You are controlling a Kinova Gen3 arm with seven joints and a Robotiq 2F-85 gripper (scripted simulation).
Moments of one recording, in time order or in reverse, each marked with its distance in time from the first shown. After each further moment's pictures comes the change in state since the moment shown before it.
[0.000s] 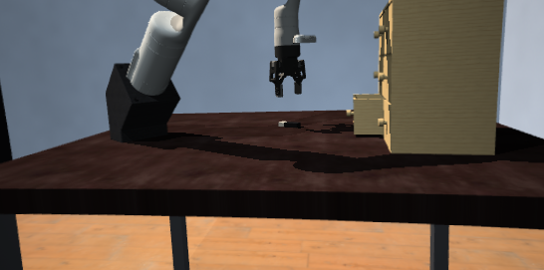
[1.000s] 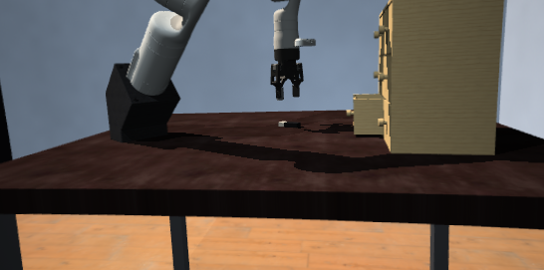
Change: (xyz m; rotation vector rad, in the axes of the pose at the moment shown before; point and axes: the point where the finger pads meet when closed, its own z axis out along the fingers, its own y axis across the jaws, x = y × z) arm -0.002 0.001 0.009 -0.005 0.000 -0.098
